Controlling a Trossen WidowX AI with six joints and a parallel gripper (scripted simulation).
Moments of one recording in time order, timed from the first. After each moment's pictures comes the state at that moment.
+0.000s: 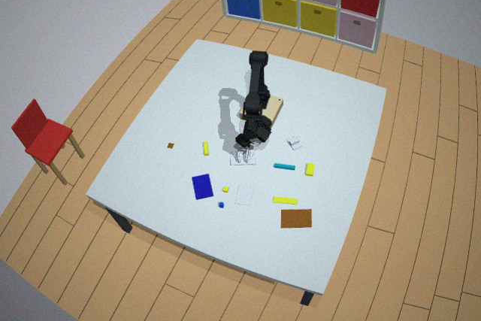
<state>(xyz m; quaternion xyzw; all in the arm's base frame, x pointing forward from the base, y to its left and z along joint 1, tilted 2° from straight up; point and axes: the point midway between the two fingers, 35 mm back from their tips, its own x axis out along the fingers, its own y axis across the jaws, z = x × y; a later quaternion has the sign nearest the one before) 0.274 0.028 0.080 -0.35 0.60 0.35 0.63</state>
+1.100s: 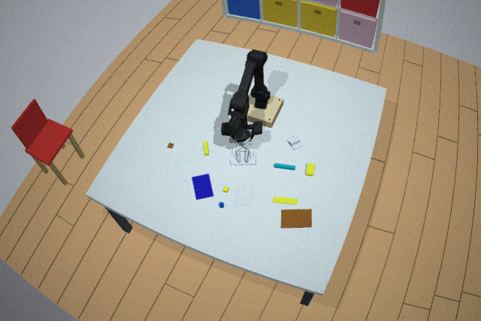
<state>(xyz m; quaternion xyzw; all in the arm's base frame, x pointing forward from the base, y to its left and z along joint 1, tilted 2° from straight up) 0.270 -0.031 0.078 -0.07 0.69 0.09 0.72</state>
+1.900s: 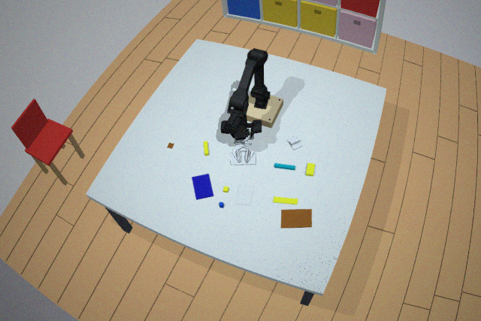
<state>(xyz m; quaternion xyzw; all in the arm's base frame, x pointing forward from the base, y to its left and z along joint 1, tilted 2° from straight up) 0.260 -0.035 0.077 -0.07 0.69 0.08 0.72</state>
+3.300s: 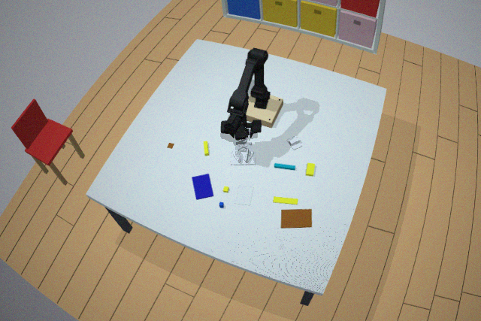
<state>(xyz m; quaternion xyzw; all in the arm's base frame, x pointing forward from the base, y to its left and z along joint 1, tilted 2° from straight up) 0.258 -0.037 0.074 -0.07 0.69 0.08 0.72</state>
